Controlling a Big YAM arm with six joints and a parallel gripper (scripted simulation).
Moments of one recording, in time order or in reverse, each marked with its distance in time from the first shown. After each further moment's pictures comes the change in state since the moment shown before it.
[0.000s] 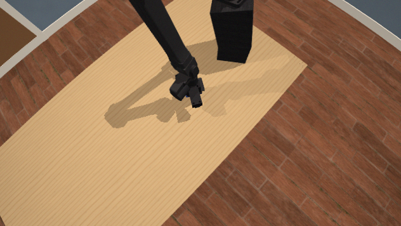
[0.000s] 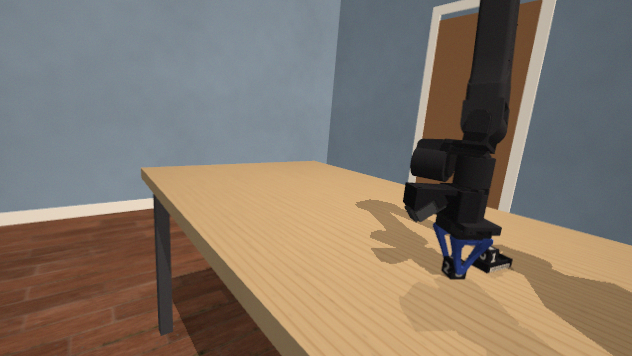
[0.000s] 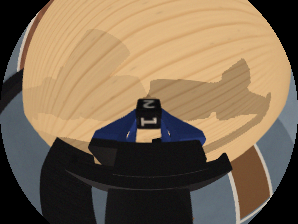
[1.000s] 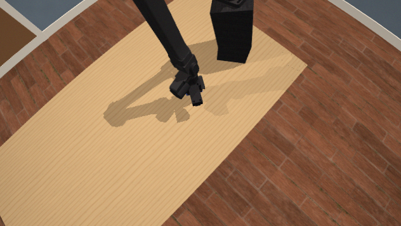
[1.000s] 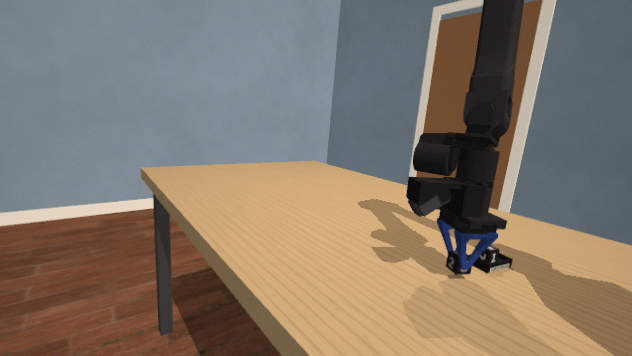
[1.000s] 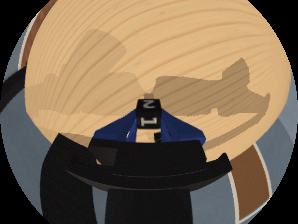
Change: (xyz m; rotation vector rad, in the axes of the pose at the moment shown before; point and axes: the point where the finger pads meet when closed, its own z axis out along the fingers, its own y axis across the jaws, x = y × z) arm 0.004 0.004 -0.012 -0.012 0.009 -0.003
